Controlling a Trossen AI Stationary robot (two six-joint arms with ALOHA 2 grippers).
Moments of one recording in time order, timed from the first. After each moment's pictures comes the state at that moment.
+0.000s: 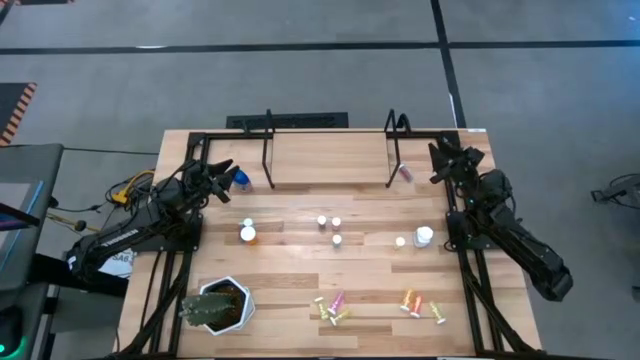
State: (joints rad) left arm 0.49 0.01 0.01 0.07 -0.22 -0.41; right arm -0.88 0.00 0.02 0.27 0.02 0.36
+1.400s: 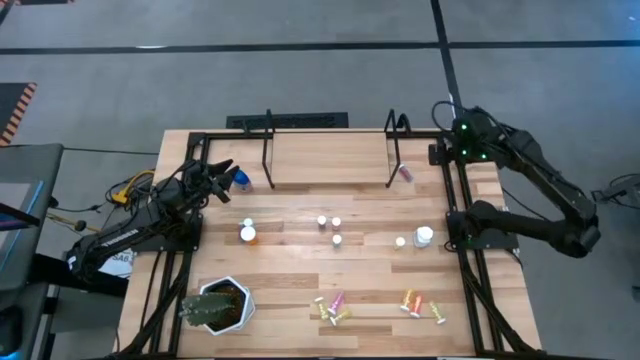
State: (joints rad) left arm 0.49 0.01 0.01 0.07 -0.22 -0.41; right arm -0.86 0.86 1.03 -1.18 0.03 0.58
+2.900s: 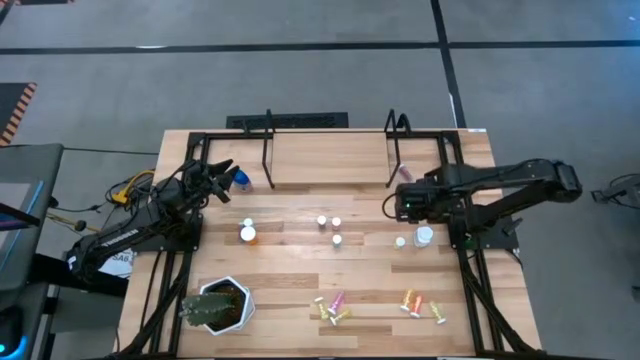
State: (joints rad) left arm 0.49 0.01 0.01 0.07 -0.22 -0.41; right arm 0.02 1.20 1.03 -1.36 -0.05 1.60
